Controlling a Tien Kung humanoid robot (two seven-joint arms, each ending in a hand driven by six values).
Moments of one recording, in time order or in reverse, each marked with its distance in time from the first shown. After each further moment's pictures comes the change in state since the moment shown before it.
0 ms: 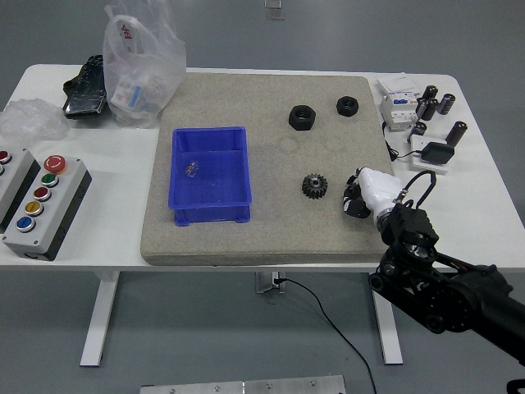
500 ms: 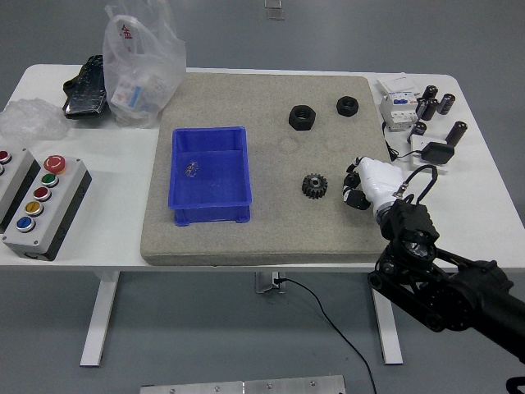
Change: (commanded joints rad) left arm 0.000 0.000 0.000 0.000 0.000 0.000 0.000; right arm 0.013 -0.001 0.006 0.020 -0.049 -0.049 0.000
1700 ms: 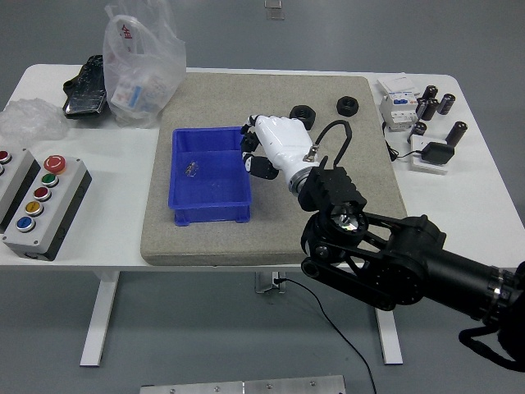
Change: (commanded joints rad) left arm -0.007 0.012 -0.018 0.000 0.017 -0.006 0.019; right arm 0.272 0.161 -0.216 0.113 0.058 0.015 0.000
